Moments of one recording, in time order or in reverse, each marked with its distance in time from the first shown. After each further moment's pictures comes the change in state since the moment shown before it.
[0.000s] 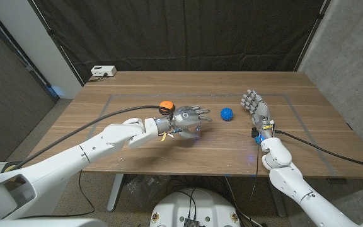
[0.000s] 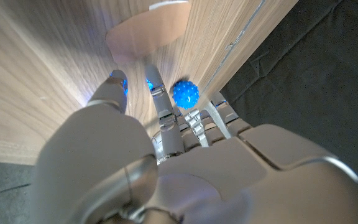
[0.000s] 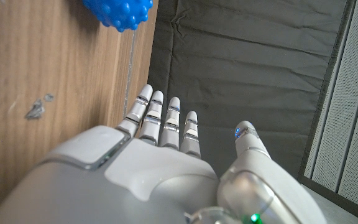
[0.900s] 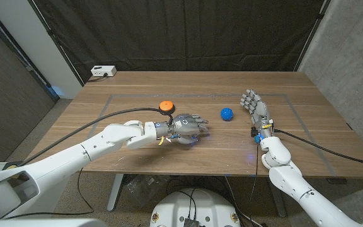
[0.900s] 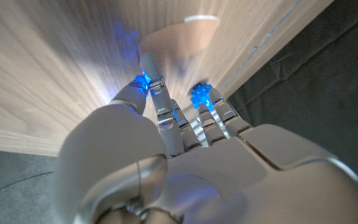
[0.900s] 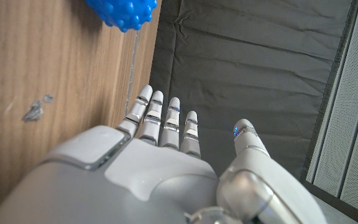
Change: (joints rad) left arm -0.019 -0.008 0.015 0.098 -0.047 -0.120 0.094; left_hand 0.130 0.154 0.075 -0.033 -0.024 0.140 0.008 0.023 0.029 0.126 -0.032 0.047 -0.003 0.094 -0.004 0.031 -0.001 0.079 -0.057 -0.010 0.002; right arm 0.018 -0.002 -0.008 0.015 -0.006 -0.013 0.002; right_hand 0.019 0.001 0.007 -0.007 0.000 0.000 0.000 0.005 0.000 0.000 0.000 0.000 0.000 -0.006 0.002 0.000 0.000 -0.009 0.002 0.000 0.000
